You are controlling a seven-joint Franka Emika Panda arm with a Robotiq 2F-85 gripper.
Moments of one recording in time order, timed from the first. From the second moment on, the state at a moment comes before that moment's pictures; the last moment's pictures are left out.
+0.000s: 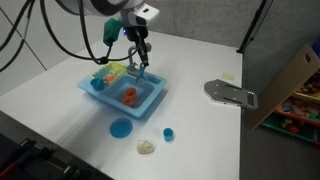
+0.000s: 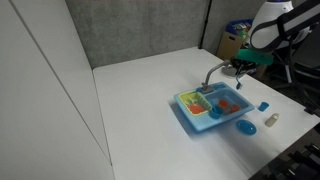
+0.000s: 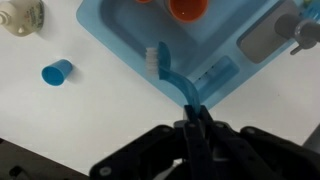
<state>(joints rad) 0.04 0.41 -0.23 -2.03 -0.04 2.57 0.82</state>
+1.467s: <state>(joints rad) 0.17 0.46 -0.25 -2.20 -0.11 2.88 0.84</state>
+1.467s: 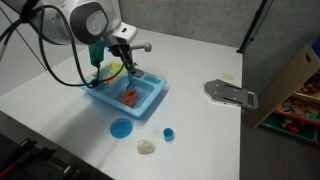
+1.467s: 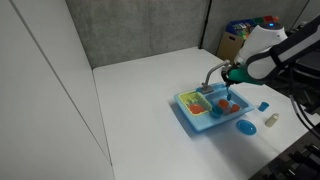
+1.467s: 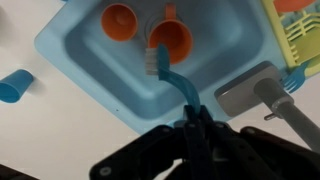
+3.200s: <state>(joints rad) 0.20 0.52 -0.27 -2.18 -0.05 2.95 0.84</state>
